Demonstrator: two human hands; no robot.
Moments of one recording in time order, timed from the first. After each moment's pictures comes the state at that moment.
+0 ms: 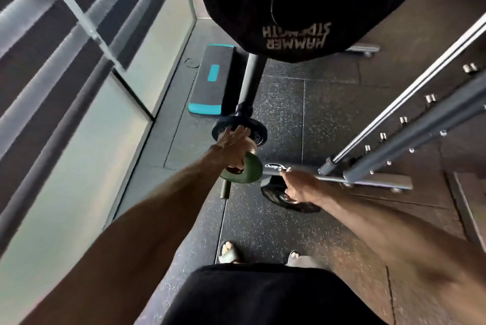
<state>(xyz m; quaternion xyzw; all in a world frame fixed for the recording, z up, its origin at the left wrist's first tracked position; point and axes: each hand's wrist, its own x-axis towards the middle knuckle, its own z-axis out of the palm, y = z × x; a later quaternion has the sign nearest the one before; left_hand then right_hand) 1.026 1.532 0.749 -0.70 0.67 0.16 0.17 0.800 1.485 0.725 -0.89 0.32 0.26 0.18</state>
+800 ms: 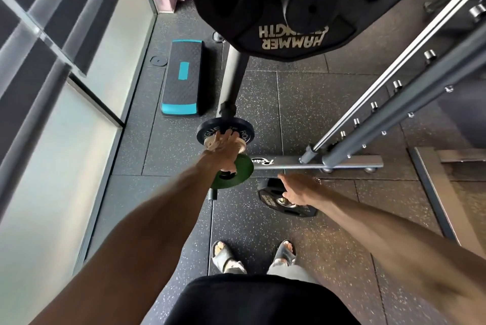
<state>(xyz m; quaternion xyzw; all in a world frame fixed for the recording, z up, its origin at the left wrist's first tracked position) 1.042 1.519 0.713 -0.68 0.70 0.19 0.16 0.790 1.496 0.713 -0.86 0.38 0.26 0.21</state>
